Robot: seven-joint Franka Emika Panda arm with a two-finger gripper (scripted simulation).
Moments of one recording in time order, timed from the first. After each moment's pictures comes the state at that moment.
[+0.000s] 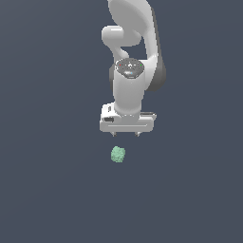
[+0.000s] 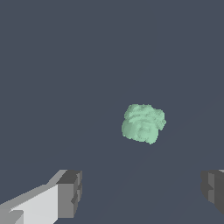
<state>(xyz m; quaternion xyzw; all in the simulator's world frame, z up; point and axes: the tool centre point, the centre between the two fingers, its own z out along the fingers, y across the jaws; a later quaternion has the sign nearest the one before) 0.022 0.018 0.170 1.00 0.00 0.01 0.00</state>
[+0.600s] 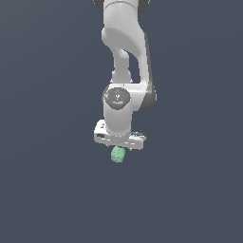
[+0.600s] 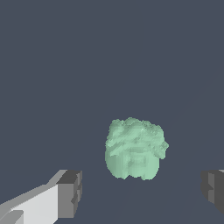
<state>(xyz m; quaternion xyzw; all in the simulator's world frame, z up) 0.049 -0.011 0.105 1.00 -0.09 0.00 0.00</state>
